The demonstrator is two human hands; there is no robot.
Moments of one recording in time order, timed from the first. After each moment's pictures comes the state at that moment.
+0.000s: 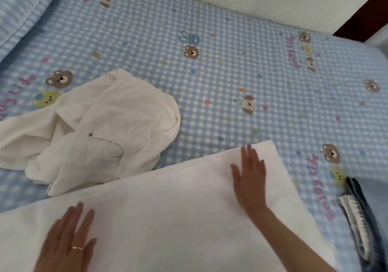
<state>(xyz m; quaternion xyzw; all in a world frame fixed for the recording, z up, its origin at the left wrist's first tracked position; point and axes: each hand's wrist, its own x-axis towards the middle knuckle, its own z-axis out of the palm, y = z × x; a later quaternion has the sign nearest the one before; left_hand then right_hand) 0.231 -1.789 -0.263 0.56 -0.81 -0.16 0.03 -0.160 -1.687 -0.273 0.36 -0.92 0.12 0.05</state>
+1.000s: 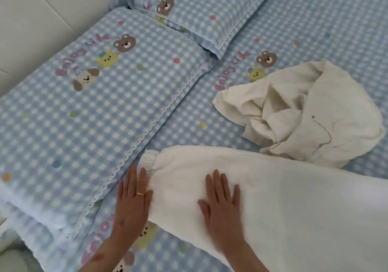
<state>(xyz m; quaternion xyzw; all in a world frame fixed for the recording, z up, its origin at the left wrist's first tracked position) 0.559 -1.799 -0.257 0.69 -0.71 -0.17 0.04 0.317 -1.770 -0.276 0.71 -0.67 0.03 -0.20</state>
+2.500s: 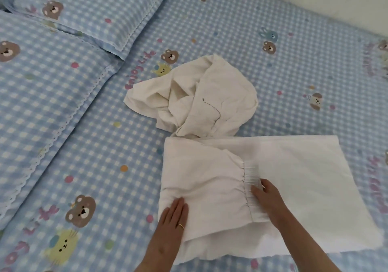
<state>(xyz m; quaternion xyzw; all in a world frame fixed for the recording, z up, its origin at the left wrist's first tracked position) 0.319 -1.693 -0.256 0.39 -0.91 -0.12 0.08 0.028 -1.669 -0.222 0.17 -0.83 0.29 -0.45</state>
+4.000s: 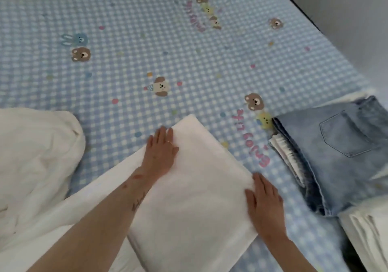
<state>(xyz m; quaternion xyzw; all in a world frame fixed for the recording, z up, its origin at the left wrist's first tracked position) -0.178 -1.773 -0.309 0.22 -0.96 -0.14 -0.12 -0.210 -1.464 -0.289 0.15 -0.98 0.11 -0.11</state>
